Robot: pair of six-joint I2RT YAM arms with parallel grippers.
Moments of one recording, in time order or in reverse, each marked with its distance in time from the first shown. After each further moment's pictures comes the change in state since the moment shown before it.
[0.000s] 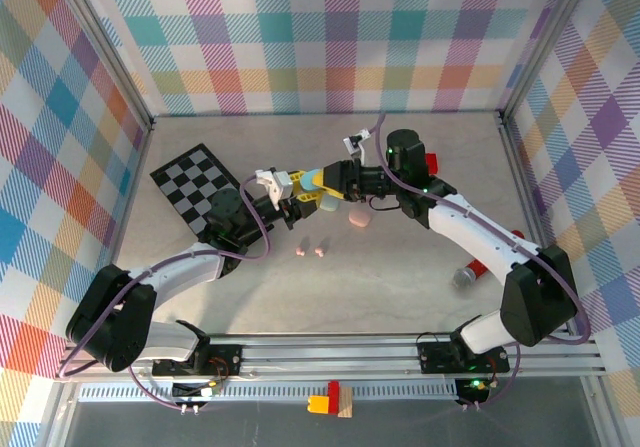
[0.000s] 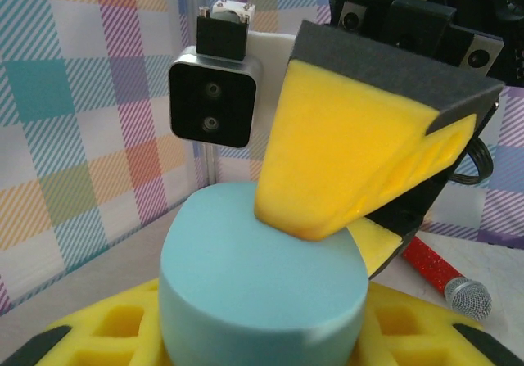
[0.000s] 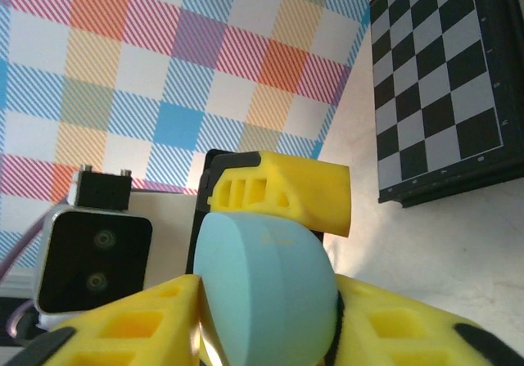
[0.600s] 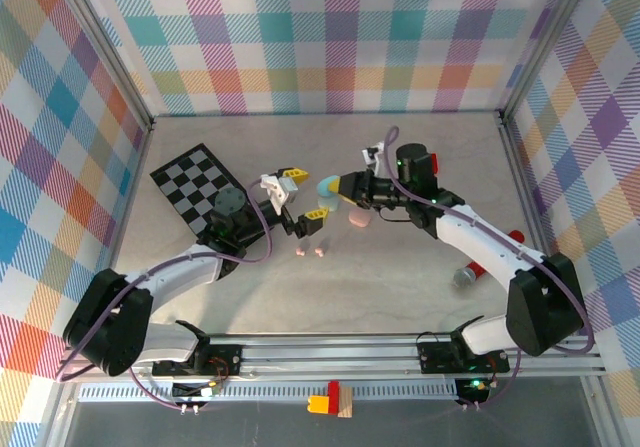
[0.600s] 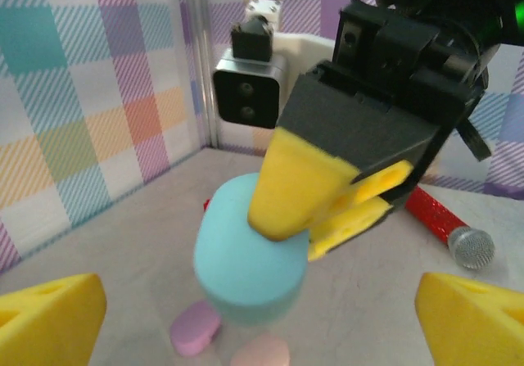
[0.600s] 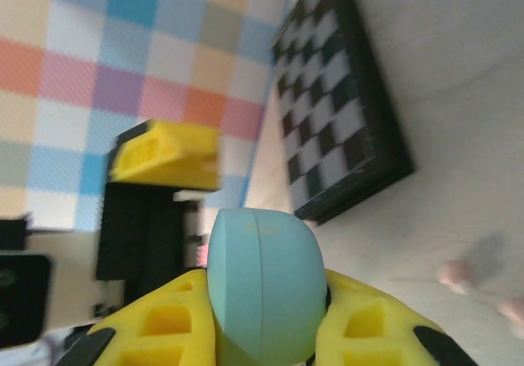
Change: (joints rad) left arm -0.001 -0.040 -0.009 -0.186 -0.011 0.109; right arm -0.086 -0.071 -0.166 -0.066 0.193 -0.083
